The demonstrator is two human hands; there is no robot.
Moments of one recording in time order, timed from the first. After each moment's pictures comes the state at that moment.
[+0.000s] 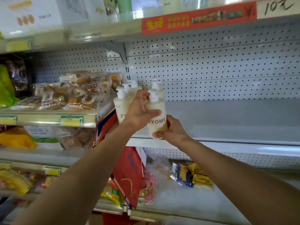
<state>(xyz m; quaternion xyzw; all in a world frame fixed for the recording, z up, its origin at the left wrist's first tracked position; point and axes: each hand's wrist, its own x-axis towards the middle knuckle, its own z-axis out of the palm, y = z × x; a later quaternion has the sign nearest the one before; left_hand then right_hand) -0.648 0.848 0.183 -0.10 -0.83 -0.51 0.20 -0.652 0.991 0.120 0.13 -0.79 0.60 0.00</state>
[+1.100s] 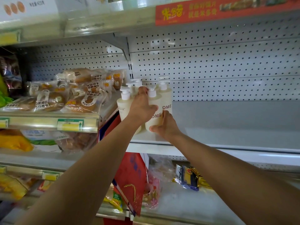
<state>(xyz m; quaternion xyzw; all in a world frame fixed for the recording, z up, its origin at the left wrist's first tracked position) -0.699 0.830 0.191 -0.03 -0.91 -0.36 0.19 -0.708 0.936 0.121 0.07 -0.86 0.51 0.04</state>
